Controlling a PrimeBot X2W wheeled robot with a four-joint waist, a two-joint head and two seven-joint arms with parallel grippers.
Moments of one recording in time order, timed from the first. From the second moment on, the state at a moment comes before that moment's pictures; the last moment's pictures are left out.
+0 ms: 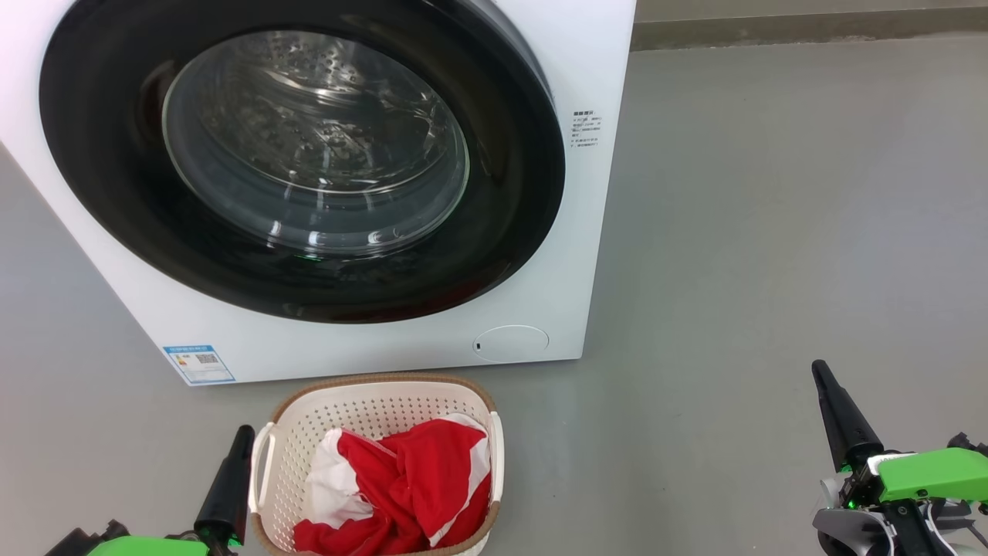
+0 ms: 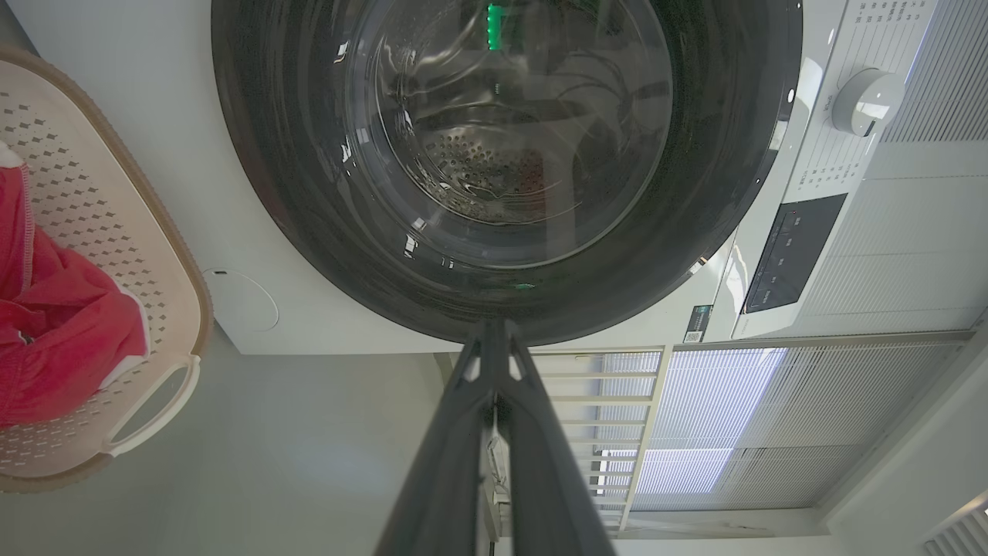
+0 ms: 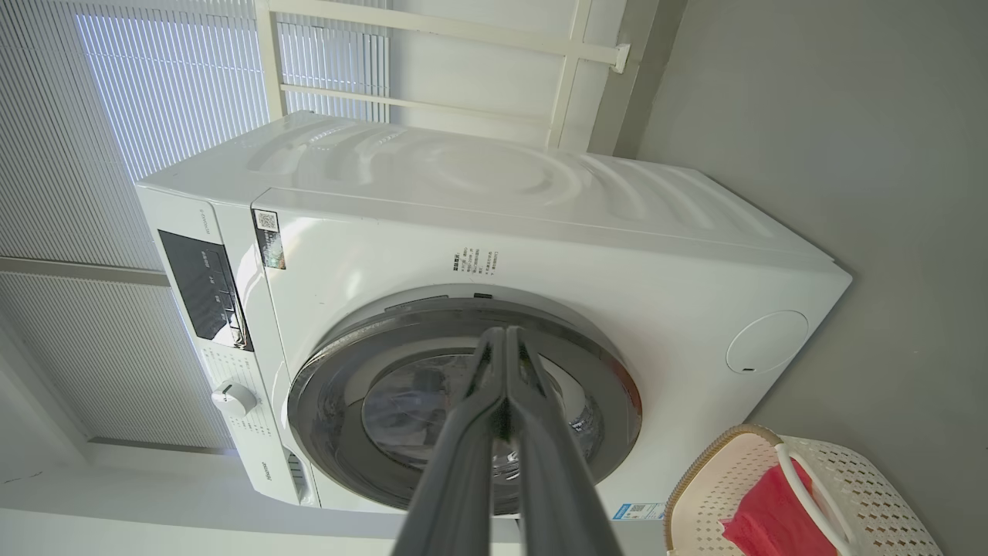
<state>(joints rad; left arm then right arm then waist) -0.07 0.04 0.08 0.27 -1.60 -0.12 0.11 -0.07 -0.05 -0.13 0.28 1.60 0.13 0.11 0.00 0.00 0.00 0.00</state>
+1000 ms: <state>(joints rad) -0.07 0.04 0.08 0.27 -1.60 -0.12 0.11 -0.07 -0.05 -0.13 0.28 1.60 0.13 0.11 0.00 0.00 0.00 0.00</state>
